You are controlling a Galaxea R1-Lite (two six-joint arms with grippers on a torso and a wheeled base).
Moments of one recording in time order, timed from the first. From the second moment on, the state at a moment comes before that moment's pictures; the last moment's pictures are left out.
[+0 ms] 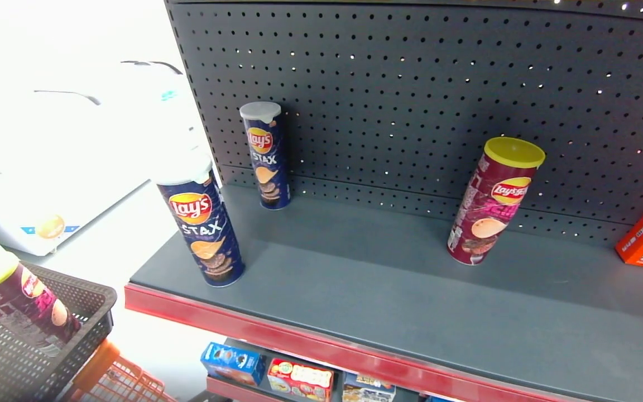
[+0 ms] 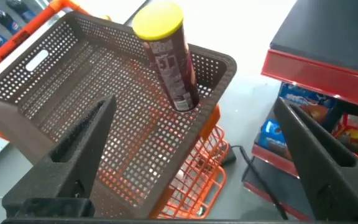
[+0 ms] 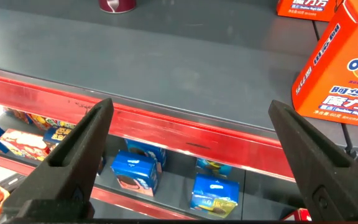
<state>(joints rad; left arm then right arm) 0.00 0.58 -0.36 -0.01 0.40 0.08 0.00 0.00 0.00 0.01 0.02 0.00</state>
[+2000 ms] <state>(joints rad) 0.54 1.47 -0.25 -0.85 0.04 0.06 0.00 0.00 0.00 0.01 0.02 0.00</state>
